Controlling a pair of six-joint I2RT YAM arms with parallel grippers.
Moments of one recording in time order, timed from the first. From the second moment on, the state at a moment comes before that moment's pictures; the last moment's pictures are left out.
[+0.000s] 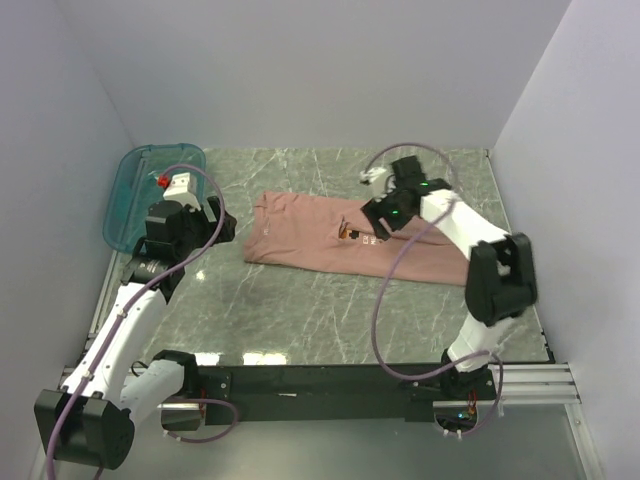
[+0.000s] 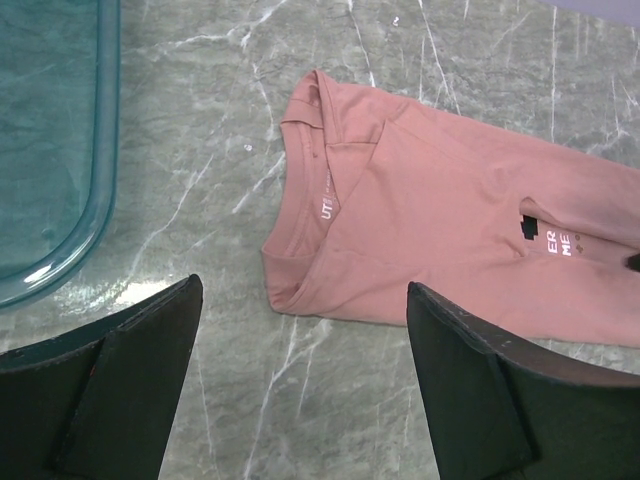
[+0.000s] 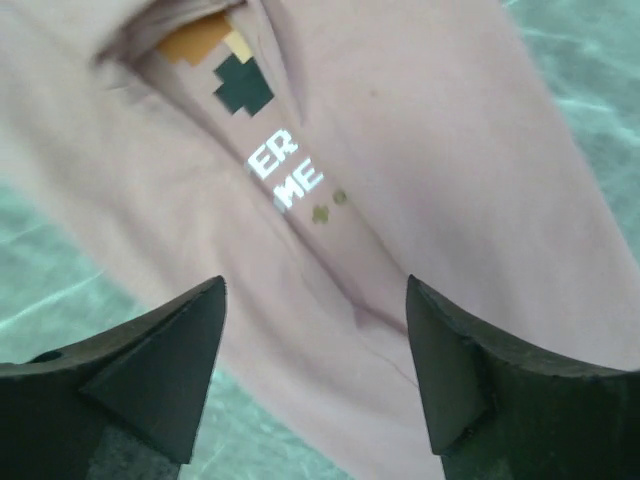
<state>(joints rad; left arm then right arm) -0.16 0.93 0.79 -0.26 0.03 -0.34 0.32 1.79 1.35 -0.64 -0.11 -0.43</state>
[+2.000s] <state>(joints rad) -0.40 1.54 0.72 -0.03 -0.25 -1.10 0.14 1.34 1.02 -0.70 -0.78 -0.69</state>
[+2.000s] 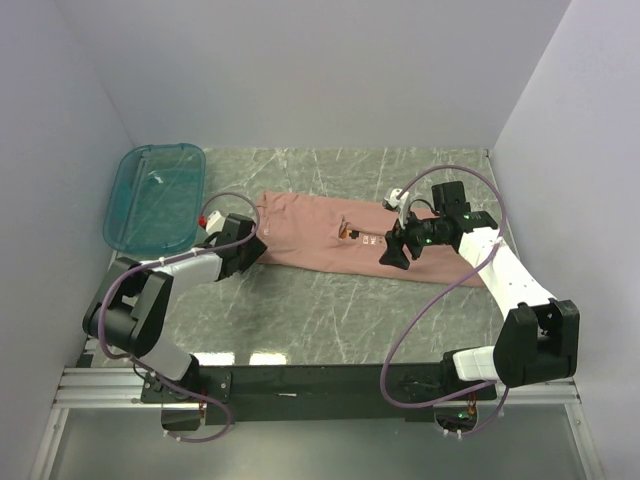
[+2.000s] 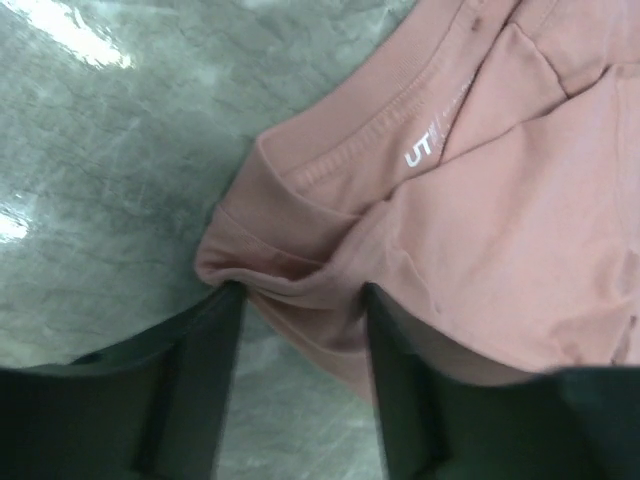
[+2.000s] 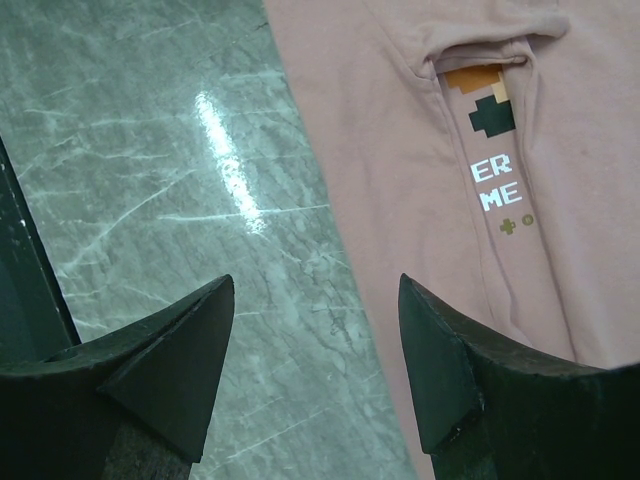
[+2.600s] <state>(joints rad) -0.40 1.61 0.81 -0.15 -0.35 -0.99 0.13 1.34 1.02 -0.70 -0.79 -0.70</state>
